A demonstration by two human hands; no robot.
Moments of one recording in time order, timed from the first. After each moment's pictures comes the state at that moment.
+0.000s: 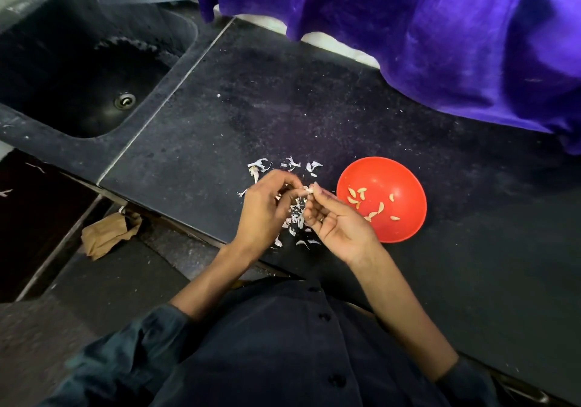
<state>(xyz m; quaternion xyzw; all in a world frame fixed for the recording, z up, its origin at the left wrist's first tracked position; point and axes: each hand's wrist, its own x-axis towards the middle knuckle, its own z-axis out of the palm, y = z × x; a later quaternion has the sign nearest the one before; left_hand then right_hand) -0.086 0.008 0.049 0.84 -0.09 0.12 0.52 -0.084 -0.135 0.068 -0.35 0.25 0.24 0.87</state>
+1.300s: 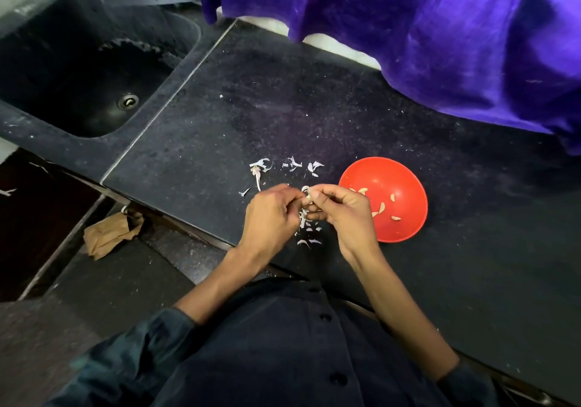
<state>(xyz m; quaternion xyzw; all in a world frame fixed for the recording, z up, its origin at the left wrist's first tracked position) -0.095 0.001 0.050 0.91 -0.06 0.08 0.40 -0.087 -0.138 0.056 -0.62 0.11 0.11 0.77</state>
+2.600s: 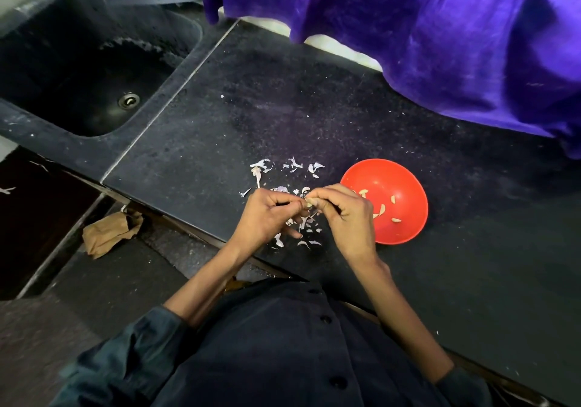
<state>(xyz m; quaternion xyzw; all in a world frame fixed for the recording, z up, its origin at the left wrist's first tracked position) -0.092 0.009 0.060 0.71 0.07 -0.14 0.69 -0.087 -0.150 0.046 -0.85 -0.12 -0.08 0.51</state>
